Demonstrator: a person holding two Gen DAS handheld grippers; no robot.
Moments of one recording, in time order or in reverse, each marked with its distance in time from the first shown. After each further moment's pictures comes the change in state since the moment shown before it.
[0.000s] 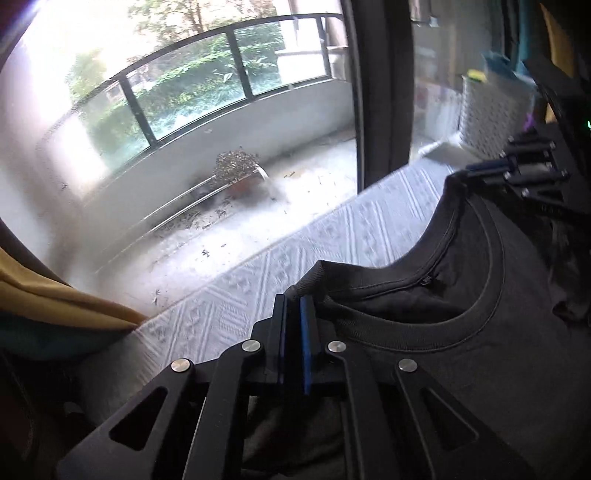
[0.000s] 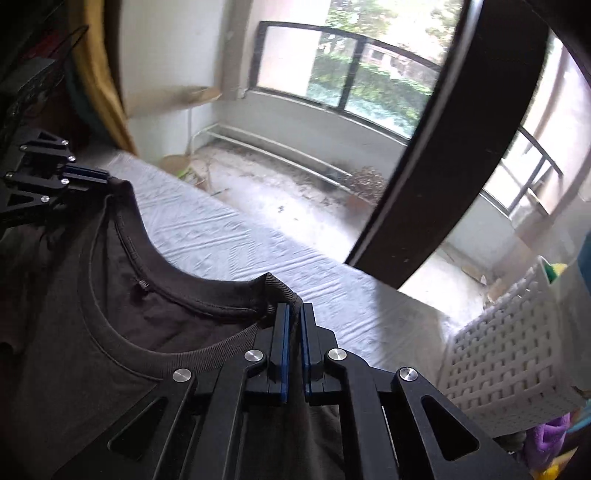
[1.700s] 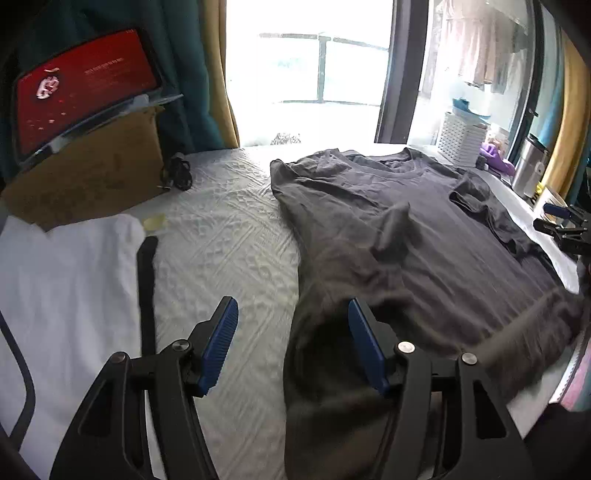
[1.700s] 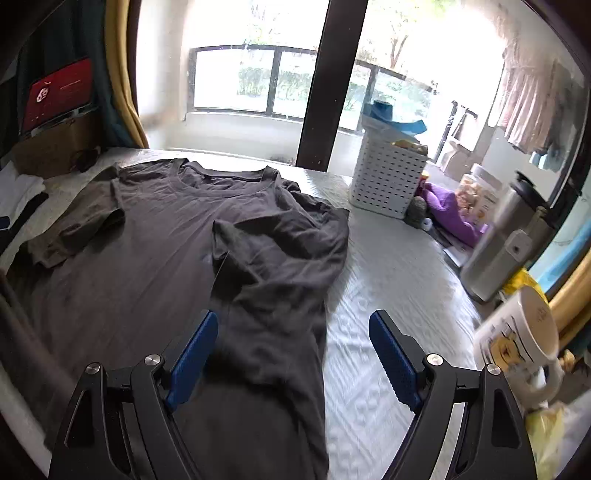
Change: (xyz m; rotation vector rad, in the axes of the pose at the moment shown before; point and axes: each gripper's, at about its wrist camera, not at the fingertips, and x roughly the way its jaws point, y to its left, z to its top) left arm -0.214 -0.037 -0.241 -0.355 -0.063 0.057; right arm -0.210 0.076 -0.188 0.237 -0.035 -0.177
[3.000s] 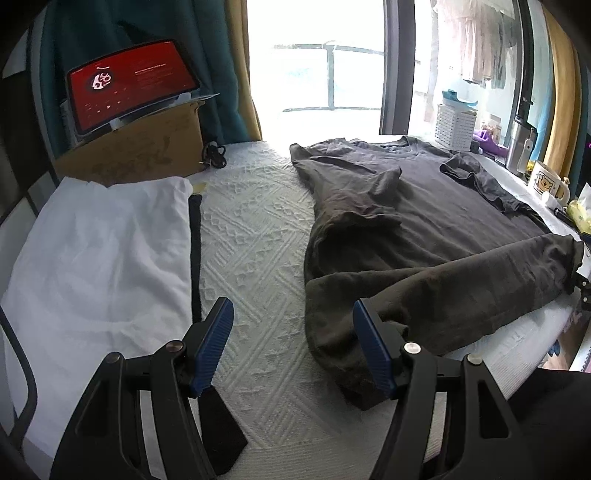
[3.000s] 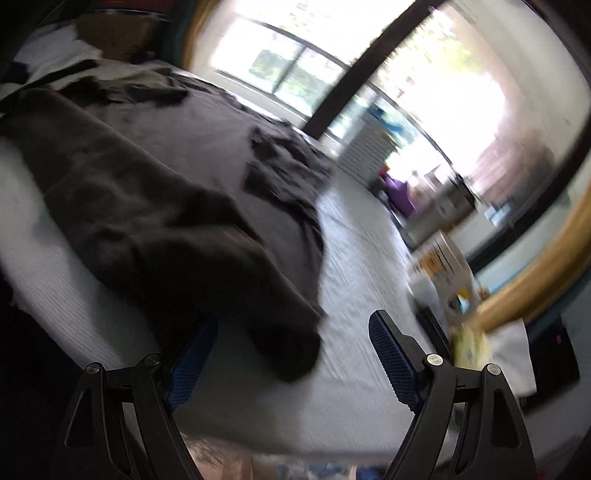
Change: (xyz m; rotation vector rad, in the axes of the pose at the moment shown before) left arm -0.057 -0.004 -0.072 0.006 -0.037 0.080; right arm -0.091 0.069 -0.149 -0.326 -0.002 -0.241
